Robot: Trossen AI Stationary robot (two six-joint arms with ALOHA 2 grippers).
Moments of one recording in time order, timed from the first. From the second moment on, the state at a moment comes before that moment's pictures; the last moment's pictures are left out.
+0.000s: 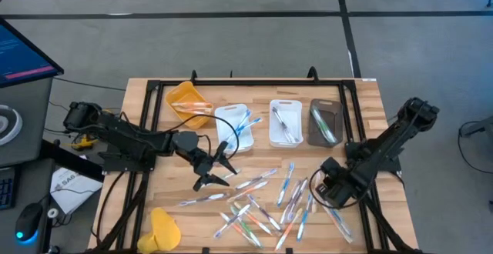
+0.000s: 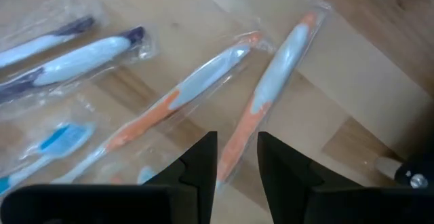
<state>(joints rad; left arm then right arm) -0.18 1.31 0.60 0.51 0.32 0.50 0.81 1.35 0.70 -0.97 0.23 1.70</state>
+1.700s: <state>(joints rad) -0.18 1.31 0.60 0.50 0.31 0.41 0.75 1.58 0.93 -1.25 0.19 1.63</state>
